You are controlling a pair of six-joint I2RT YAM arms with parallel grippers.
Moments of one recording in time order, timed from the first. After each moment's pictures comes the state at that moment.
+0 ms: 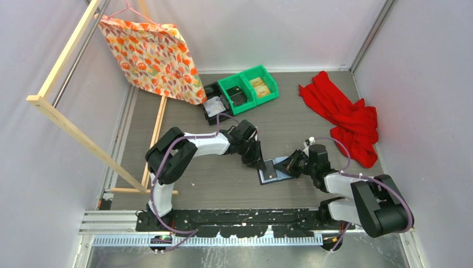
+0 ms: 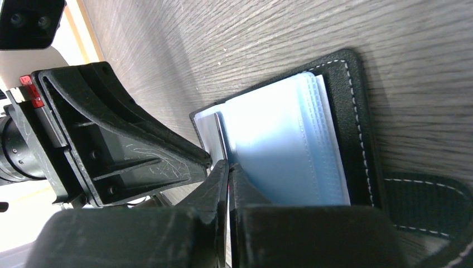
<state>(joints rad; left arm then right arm) -0.84 1.95 1.16 -0.17 0.46 -0.91 0.24 1.23 0.15 0.42 -0.50 1.03</state>
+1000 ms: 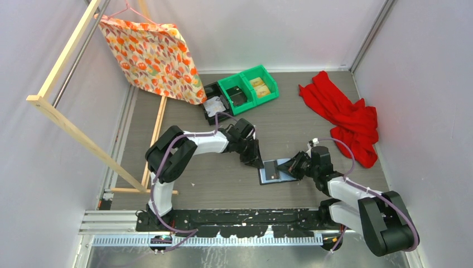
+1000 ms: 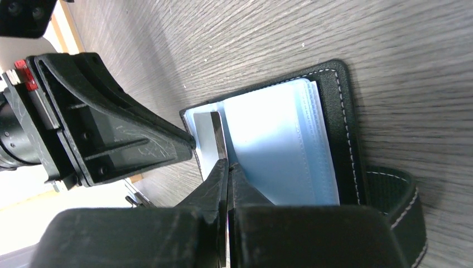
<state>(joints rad) -0.81 1.96 1.16 -0.17 0.47 -0.87 0.22 1.08 0.13 0.26 -0.45 0.98</state>
